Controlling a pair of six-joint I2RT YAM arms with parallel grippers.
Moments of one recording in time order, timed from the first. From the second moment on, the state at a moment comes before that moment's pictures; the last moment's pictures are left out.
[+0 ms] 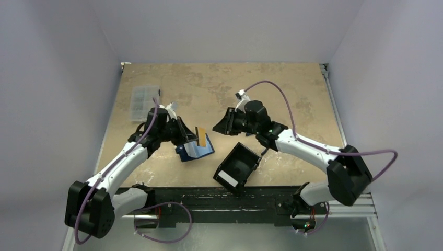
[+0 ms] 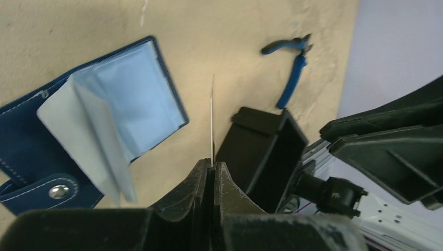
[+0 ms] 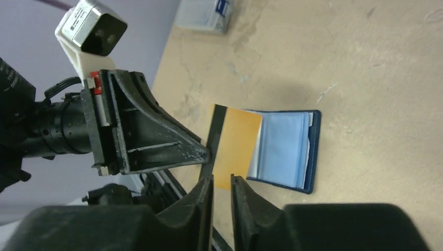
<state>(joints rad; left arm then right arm) -0.32 1.06 0.67 -0.26 0.42 -0.81 0.73 1.37 0.86 0.14 -0.24 0.80</state>
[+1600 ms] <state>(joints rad) -0.29 1.19 0.62 -0.41 0.31 -0.70 0.79 1.93 1.15 -0.04 -0.46 0.61</state>
